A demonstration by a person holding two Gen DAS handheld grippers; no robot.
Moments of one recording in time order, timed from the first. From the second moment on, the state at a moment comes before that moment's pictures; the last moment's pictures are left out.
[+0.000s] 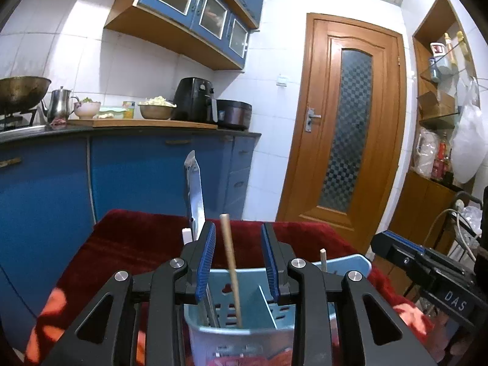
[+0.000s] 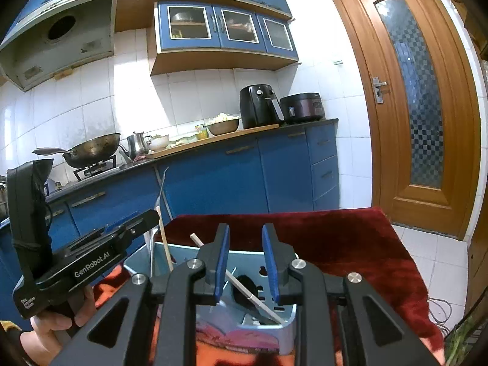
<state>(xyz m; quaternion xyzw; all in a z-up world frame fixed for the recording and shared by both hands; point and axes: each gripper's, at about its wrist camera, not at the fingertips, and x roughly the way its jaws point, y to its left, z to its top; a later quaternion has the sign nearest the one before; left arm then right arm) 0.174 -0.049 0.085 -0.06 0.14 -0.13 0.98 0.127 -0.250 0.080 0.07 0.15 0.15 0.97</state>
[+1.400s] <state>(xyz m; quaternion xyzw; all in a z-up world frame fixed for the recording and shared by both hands) 0.060 -0.050 0.068 -0.02 0.30 -0.17 0.94 0.004 -0.255 0.047 0.09 0.29 0.10 0.95</state>
